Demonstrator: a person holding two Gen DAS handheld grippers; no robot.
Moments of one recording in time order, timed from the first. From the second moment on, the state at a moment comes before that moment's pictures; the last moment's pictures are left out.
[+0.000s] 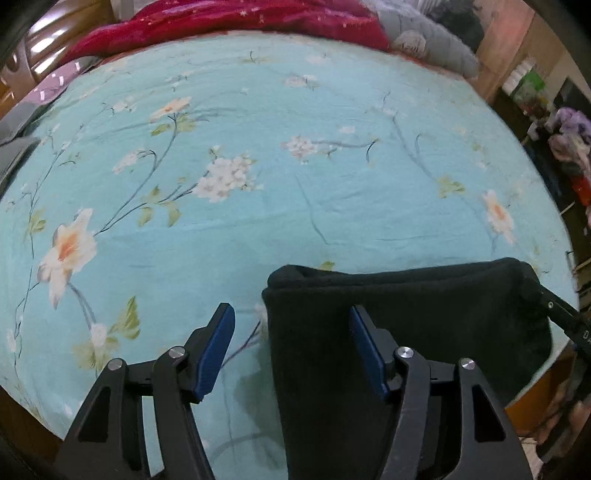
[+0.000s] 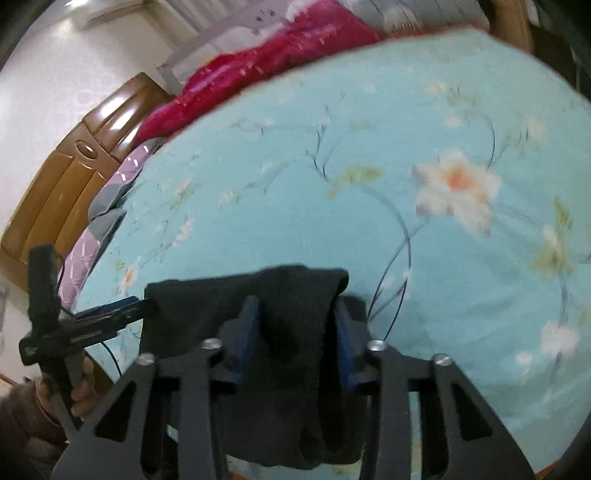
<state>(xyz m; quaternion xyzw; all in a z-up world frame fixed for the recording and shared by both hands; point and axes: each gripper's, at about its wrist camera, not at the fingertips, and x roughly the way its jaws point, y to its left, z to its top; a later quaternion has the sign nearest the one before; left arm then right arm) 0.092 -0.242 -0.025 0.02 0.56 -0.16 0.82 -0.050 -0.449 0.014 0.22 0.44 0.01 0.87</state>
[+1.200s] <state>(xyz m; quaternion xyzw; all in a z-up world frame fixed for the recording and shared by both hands) 0.079 -0.420 -0.010 0.34 0.55 -0.50 0.57 -0.166 -0.440 -0.038 0.53 0.35 0.01 0.78</state>
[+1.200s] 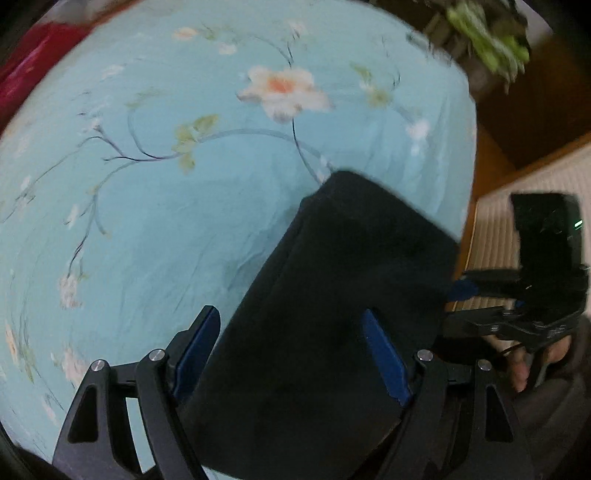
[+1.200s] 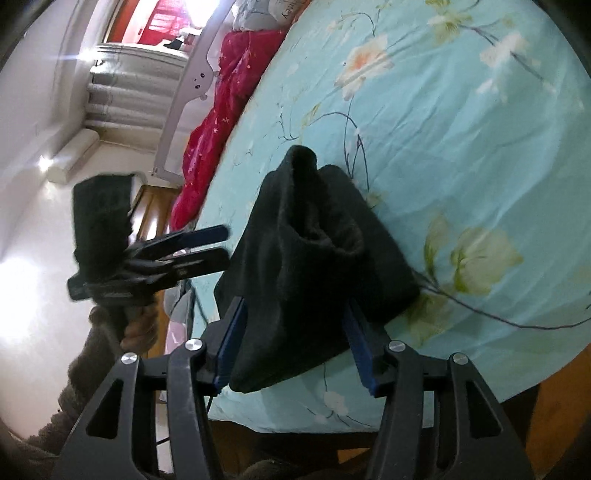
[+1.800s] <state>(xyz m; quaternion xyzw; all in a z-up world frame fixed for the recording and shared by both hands) 0.075 -0.405 -0.001 0.42 0.53 -0.47 0.57 -0.147 -0.424 -0.071 0.66 0.32 0.11 0.67</state>
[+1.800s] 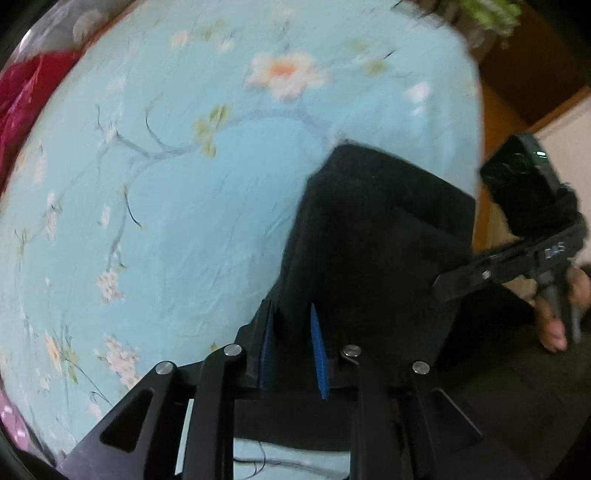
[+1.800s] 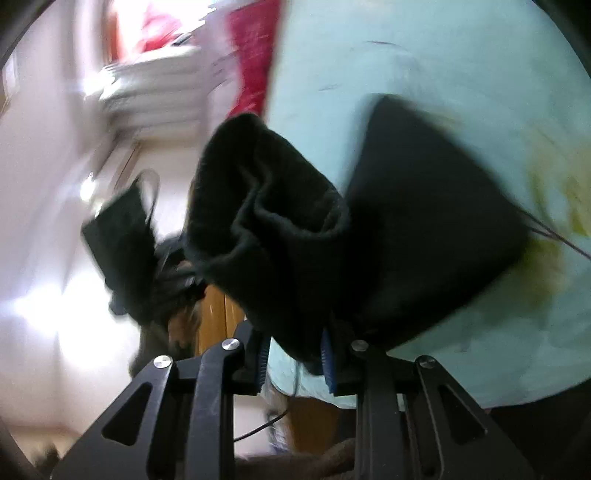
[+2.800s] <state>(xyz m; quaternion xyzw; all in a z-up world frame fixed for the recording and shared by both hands) 0.040 -0.449 0.031 0.37 0.49 -0.53 0.58 -0.201 -0.459 -0.057 0.65 0.25 0.06 0.71</state>
